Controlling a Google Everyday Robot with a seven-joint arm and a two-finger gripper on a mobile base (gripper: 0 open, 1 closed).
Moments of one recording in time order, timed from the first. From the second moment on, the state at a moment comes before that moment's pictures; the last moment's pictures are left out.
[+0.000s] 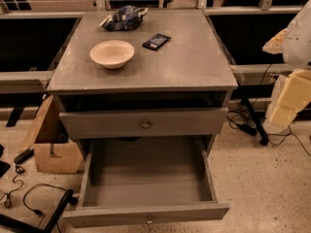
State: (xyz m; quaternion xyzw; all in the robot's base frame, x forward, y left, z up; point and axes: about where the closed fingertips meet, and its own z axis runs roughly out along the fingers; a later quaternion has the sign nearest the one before) arm 0.438 -0.217 0.976 -0.60 0.78 -0.03 0.16
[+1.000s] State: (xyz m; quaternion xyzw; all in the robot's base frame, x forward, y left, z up) arm 0.422 -0.196 0.879 -0.58 0.80 -0.03 0.18
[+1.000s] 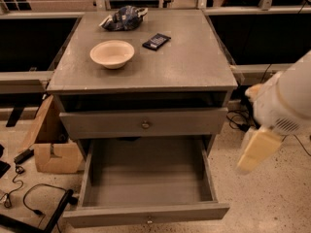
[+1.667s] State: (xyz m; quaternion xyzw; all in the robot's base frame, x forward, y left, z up) arm 0.396 -0.190 0.727 -0.52 0.84 0.03 0.14
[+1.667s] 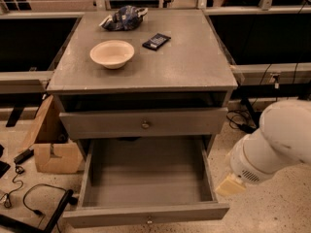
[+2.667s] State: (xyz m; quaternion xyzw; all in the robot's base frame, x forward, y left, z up) arm 0.394 -0.191 0.724 -0.52 0.84 0.03 0.13
